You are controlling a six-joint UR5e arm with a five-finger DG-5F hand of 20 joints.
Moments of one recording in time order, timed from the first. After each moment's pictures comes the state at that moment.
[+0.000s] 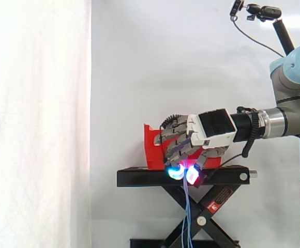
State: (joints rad) arm -0.20 -2.21 -1.14 -3.06 -1.91 -2.58
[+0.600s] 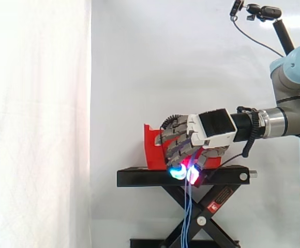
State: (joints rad) arm -0.20 -2.21 -1.14 -3.06 -1.91 -2.58
